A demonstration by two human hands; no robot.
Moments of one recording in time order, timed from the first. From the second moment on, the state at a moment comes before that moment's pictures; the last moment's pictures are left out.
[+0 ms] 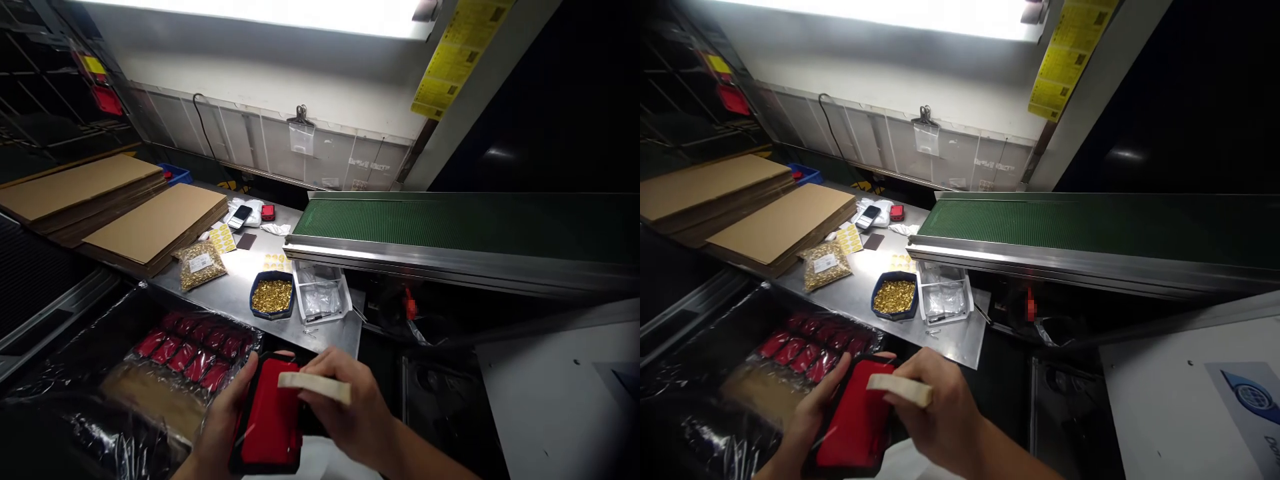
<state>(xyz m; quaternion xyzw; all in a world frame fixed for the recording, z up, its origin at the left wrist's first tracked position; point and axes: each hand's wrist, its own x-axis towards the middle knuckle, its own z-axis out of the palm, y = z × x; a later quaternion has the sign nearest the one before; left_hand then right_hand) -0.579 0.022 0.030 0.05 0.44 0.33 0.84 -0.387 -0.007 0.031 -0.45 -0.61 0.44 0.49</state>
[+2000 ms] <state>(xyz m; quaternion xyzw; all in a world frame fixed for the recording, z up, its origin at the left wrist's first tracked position) -0.616 0.056 -0.041 0.34 0.51 0.48 0.62 -0.416 0.041 -0.015 -0.40 -0.31 0.67 0.54</state>
